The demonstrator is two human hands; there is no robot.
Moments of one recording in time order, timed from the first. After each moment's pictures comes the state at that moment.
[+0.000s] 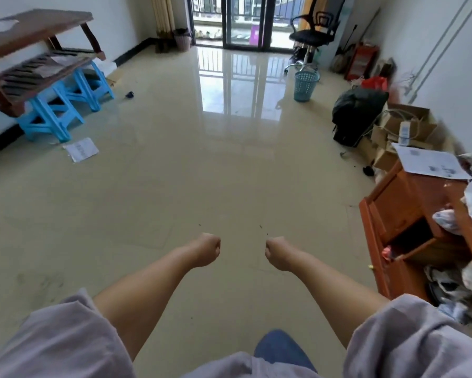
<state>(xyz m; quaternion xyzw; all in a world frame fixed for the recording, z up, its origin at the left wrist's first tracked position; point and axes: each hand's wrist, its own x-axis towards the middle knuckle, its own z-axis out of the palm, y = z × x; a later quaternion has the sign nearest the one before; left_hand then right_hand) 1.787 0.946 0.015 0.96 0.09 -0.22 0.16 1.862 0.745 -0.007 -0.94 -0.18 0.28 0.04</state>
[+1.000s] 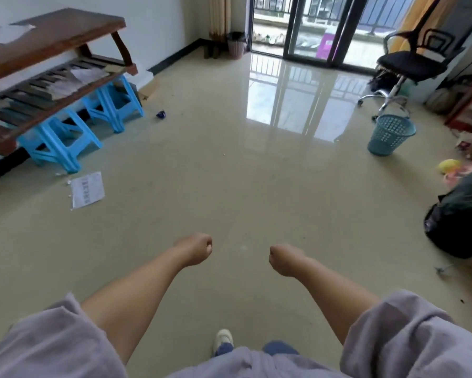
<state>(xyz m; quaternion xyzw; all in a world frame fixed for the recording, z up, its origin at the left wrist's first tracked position) 2.468 1.371 -0.002 0.93 0.22 -0.23 0.18 2.590 1.164 -0.015 -0.88 -0.33 0.32 -0.11</state>
